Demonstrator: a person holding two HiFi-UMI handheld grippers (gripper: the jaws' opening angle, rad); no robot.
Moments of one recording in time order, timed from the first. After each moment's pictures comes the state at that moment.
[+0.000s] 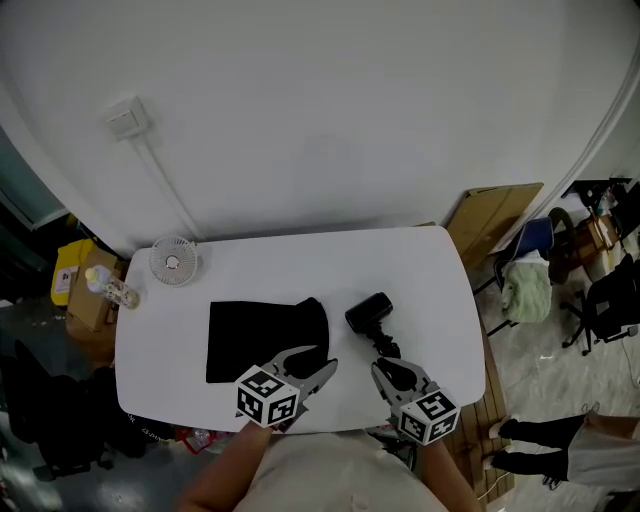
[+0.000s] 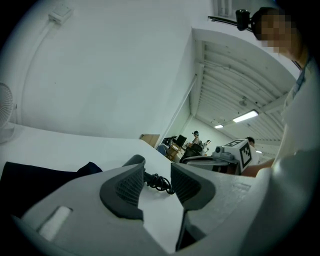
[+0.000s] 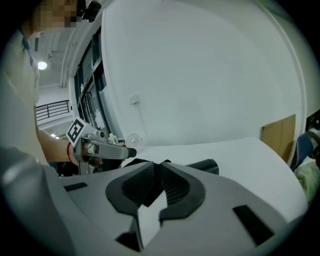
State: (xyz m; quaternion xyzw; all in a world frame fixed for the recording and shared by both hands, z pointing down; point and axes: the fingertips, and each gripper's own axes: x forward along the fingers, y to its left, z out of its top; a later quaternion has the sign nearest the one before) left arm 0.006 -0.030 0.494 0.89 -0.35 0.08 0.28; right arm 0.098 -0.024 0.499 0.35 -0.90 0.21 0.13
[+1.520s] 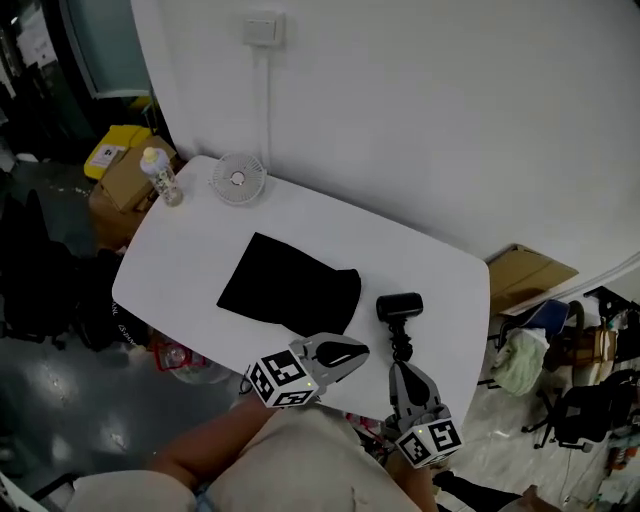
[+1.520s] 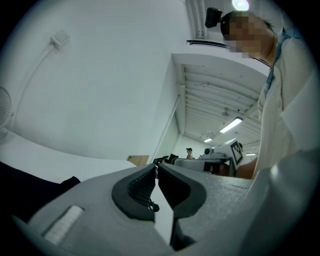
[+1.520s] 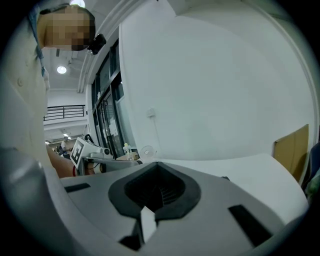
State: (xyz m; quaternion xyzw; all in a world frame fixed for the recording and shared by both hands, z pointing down) left arm 0.031 0.015 0.443 0.92 -0.33 -0.04 0.19; right arm 0.085 0.009 0.435 0.30 -0.94 0.15 0.06
